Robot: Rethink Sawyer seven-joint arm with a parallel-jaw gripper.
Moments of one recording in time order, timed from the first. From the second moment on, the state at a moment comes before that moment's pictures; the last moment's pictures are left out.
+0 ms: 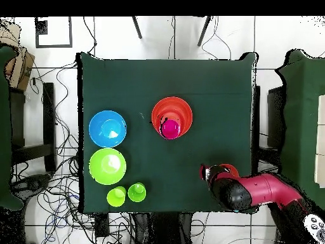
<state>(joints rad) -1.16 -0.64 0.64 2.02 -0.98 0.40 1.95</state>
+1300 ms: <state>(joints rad) -1.19 -0.59 0.64 1.99 -1.03 0.40 1.95</state>
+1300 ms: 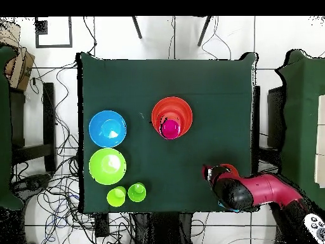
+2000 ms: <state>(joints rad) -1.28 -0.68 0.65 1.99 -1.02 0.40 1.95</state>
